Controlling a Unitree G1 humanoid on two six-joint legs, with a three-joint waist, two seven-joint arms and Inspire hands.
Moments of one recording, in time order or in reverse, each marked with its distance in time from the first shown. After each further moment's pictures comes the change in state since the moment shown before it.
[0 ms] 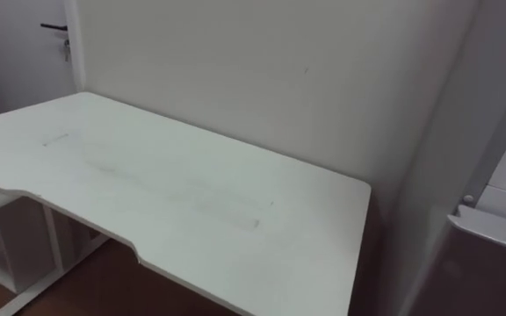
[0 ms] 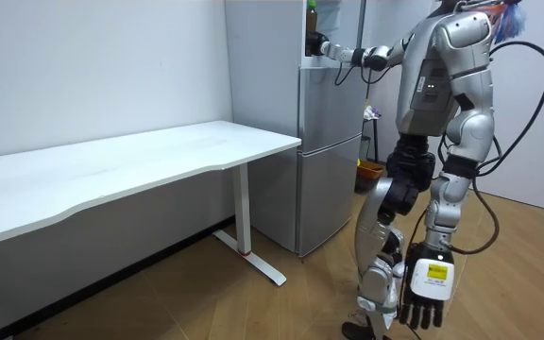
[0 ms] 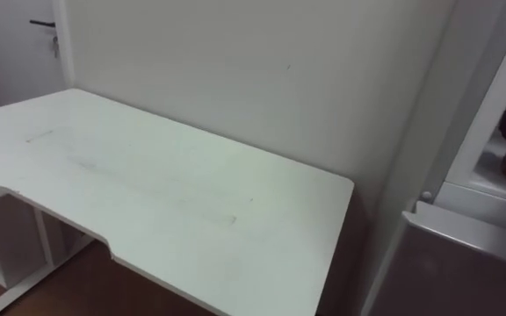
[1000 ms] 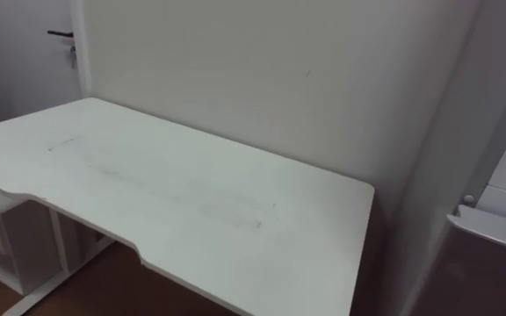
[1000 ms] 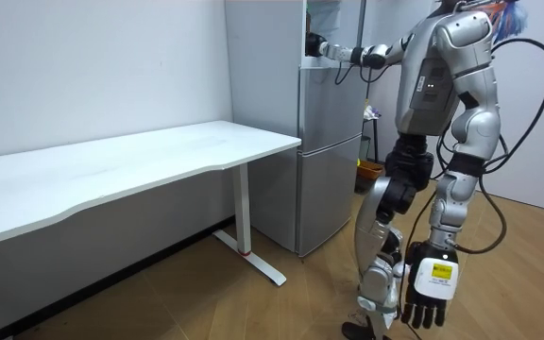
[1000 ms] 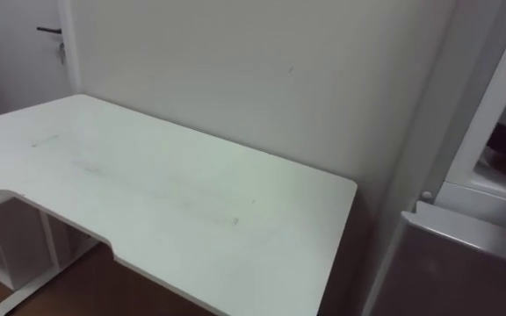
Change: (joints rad) left arm 0.054 0.013 0.013 0.005 -0.039 -0.022 -0.022; right arm -0.013 -0.024 0.036 0.026 -0.021 0.037 0.089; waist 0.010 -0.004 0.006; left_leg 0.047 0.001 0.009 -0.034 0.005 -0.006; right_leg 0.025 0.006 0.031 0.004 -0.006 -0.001
